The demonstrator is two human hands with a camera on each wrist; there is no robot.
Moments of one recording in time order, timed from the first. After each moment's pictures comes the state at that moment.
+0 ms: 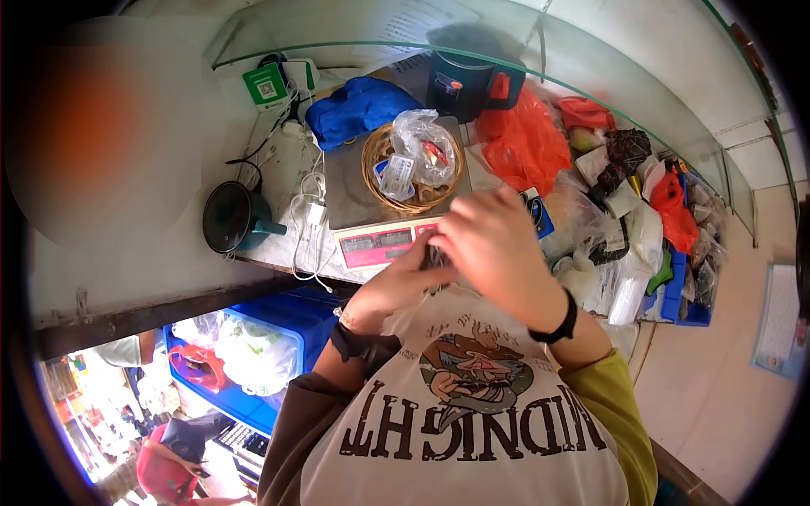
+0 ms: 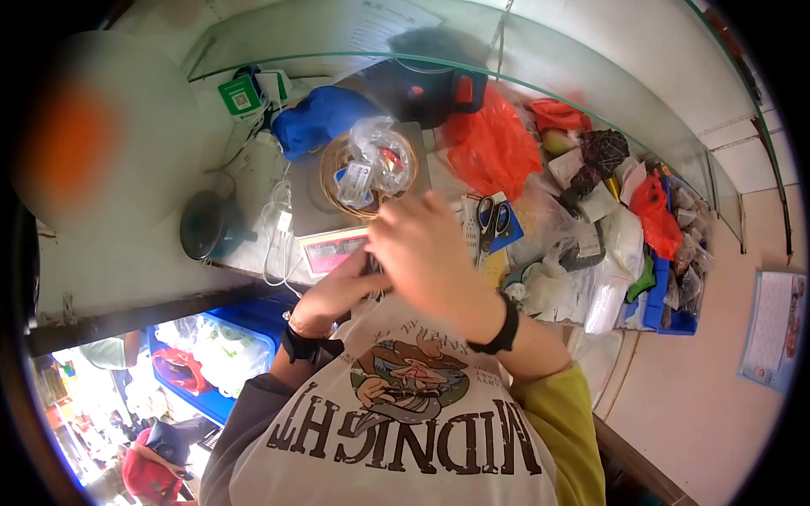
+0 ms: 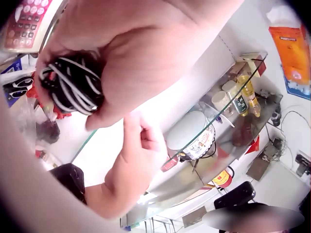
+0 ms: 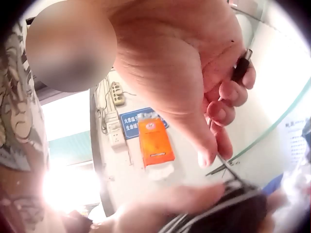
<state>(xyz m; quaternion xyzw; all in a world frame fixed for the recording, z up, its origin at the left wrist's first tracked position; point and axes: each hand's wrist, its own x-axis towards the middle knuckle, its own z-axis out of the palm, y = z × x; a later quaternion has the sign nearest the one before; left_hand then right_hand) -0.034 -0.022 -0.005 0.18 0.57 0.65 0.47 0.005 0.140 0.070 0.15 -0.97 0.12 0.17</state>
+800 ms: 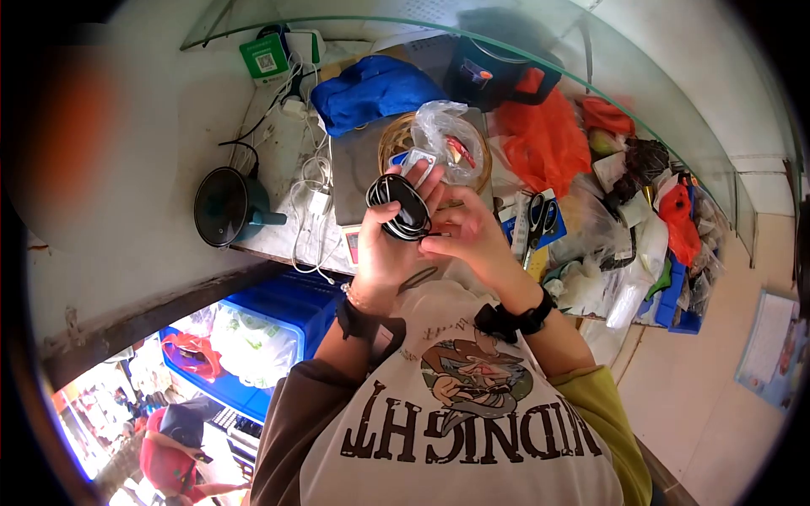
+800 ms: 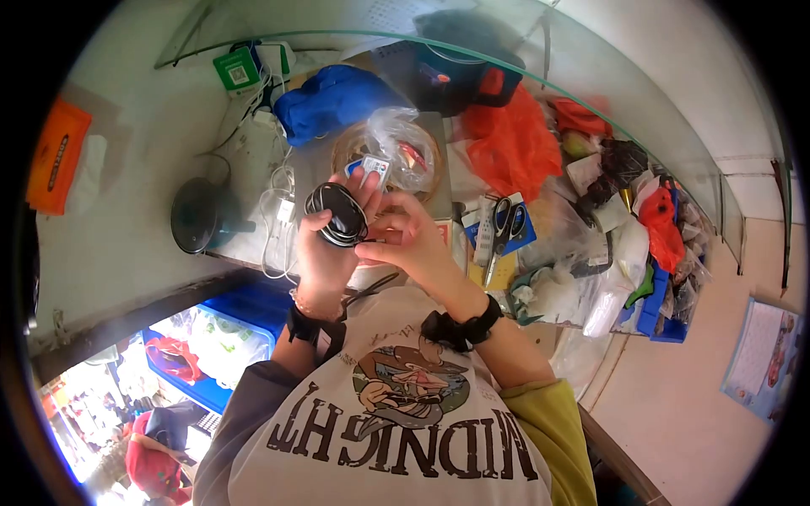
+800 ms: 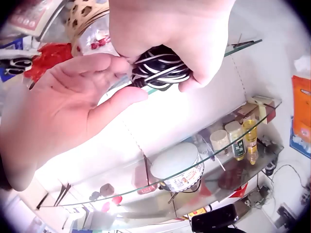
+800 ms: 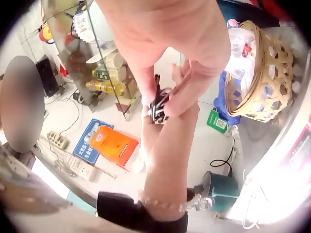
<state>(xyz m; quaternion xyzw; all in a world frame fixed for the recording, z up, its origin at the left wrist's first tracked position) -0.094 -0.017 -0.034 -0.01 0.15 0.95 0.27 -0.038 0.113 -0.014 -0.14 -0.48 0.86 -0.08</state>
